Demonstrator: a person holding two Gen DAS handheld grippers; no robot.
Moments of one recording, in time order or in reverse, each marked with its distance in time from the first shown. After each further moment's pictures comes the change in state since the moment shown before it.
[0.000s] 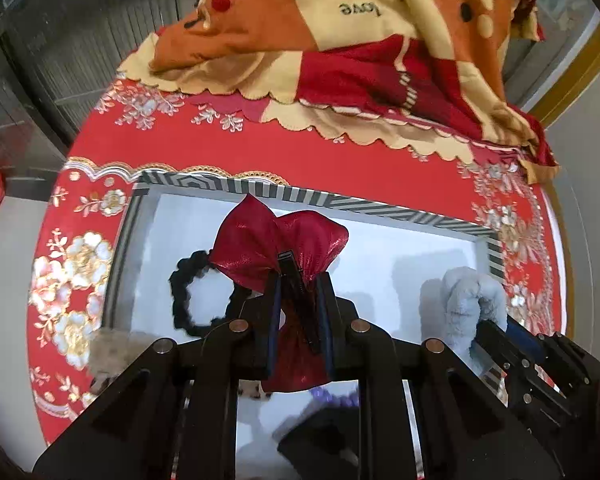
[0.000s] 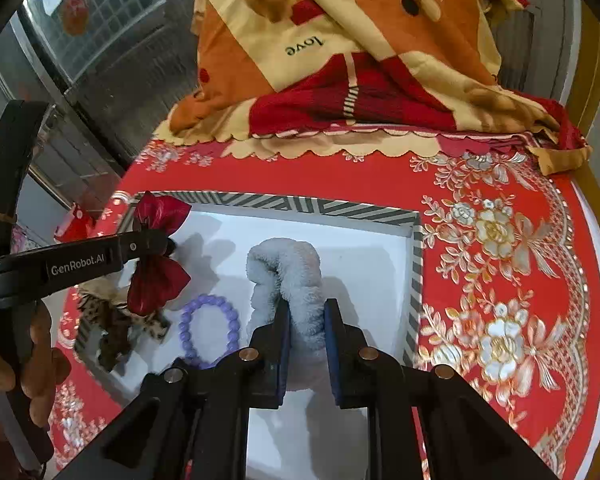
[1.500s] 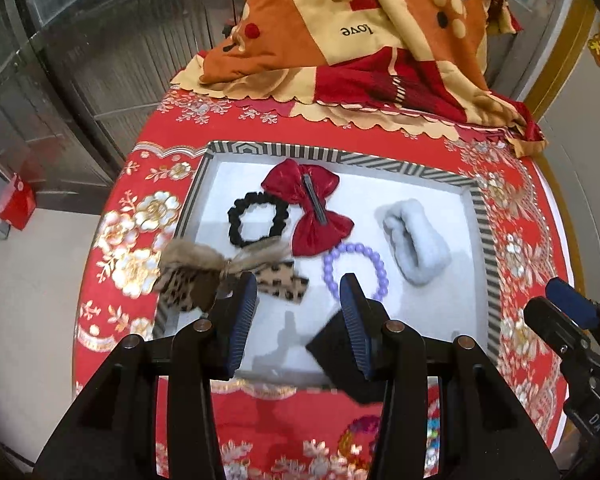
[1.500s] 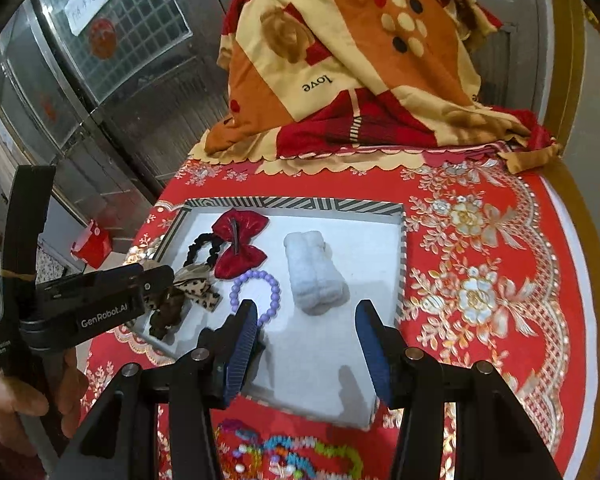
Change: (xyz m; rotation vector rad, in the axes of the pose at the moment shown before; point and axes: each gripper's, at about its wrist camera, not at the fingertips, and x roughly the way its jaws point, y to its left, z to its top) left arm -0.087 -0.002 -0.083 0.040 -0.097 0.102; right arm -0.094 0.016 -0.049 0.016 -0.106 0.046
